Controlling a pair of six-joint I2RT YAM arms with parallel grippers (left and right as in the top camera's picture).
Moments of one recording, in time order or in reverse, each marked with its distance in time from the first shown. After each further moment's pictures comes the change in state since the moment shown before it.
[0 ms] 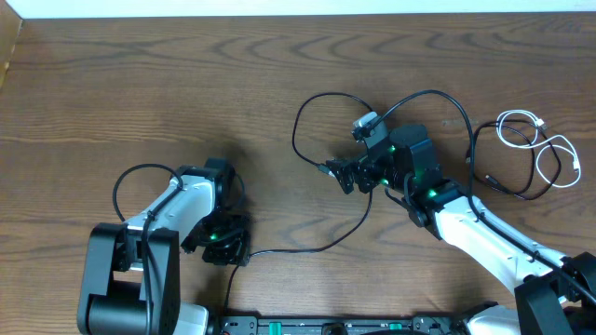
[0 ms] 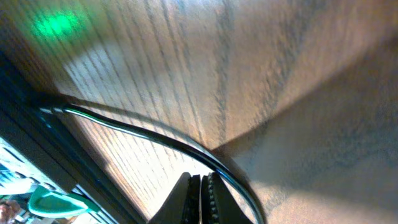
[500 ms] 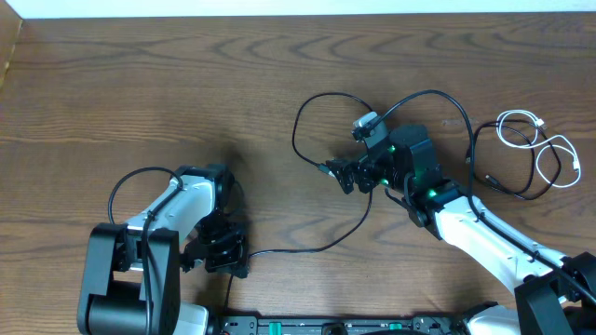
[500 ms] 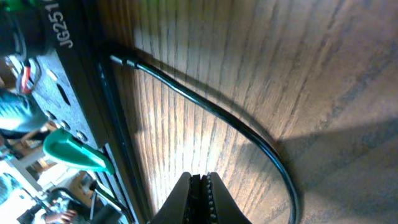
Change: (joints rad) left arm 0.000 0.000 0.000 -0.116 0.038 -0.255; right arm 0.000 0.000 0.000 0.000 0.000 0.000
